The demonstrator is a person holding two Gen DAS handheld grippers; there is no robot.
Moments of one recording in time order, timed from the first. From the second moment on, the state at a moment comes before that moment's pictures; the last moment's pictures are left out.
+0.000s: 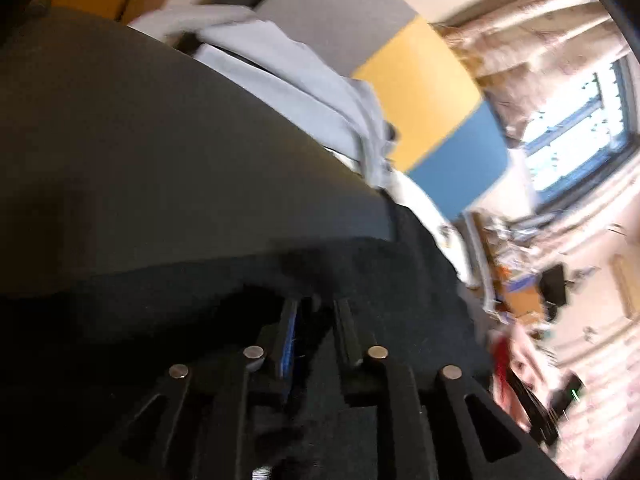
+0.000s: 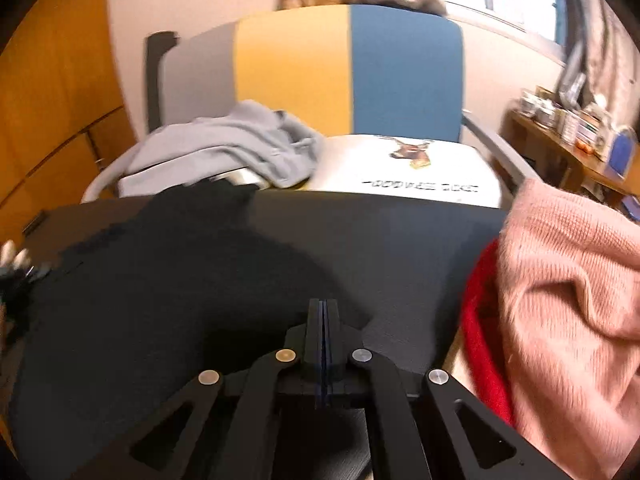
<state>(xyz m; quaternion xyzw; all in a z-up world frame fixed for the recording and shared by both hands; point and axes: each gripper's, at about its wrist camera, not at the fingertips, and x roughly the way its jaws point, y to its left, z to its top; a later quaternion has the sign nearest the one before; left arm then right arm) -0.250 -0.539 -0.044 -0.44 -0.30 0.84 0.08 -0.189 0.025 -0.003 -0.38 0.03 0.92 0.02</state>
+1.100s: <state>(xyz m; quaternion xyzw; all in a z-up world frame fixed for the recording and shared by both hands) -0.235 -0.417 -0.047 -0.42 -0.19 0.88 0.14 -0.127 0.024 -0.012 -0.35 0.20 0.91 0.03</state>
